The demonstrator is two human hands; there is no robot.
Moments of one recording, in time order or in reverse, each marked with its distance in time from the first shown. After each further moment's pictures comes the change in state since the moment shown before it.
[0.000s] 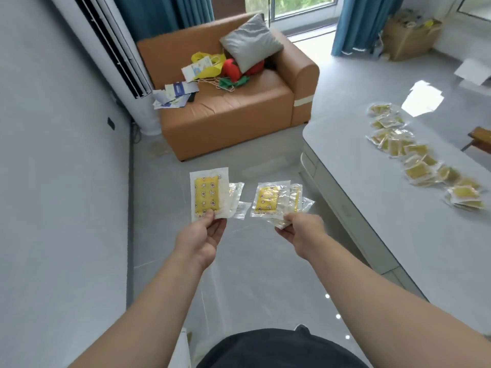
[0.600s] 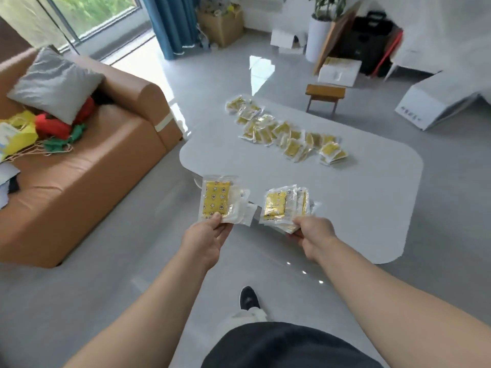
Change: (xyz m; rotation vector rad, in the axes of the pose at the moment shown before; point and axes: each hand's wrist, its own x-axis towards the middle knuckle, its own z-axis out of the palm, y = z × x) left_hand 0.116 -0.113 0.307 0.564 -0.349 -0.323; right_hand 0.124 -0.137 -0.173 0.407 0.538 -0.084
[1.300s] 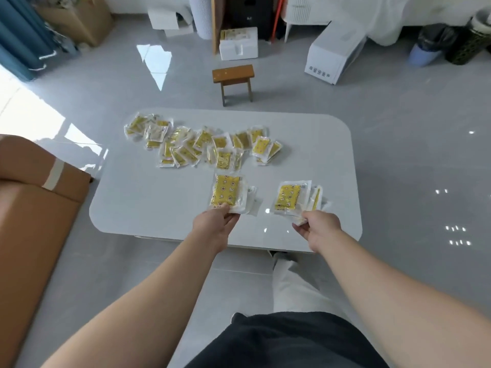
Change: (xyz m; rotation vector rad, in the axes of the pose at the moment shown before) left_hand 0.158 -0.027 0.258 0.448 -0.143 -0.234; right_hand 0.157 -0.110 -0.079 0.400 0.408 0.138
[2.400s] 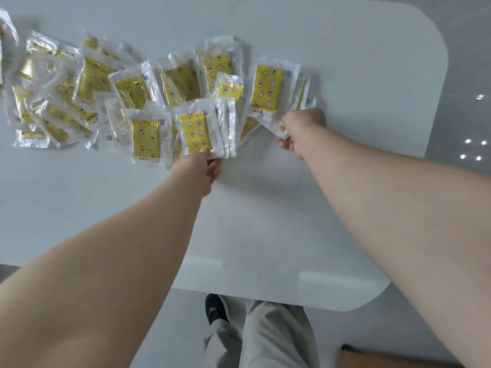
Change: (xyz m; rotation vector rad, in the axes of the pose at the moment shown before) left_hand 0.444 -0.009 0.230 0.240 0.400 -0.282; right_hand 0.457 -0.154 0.208 -0.585 0.073 0.080
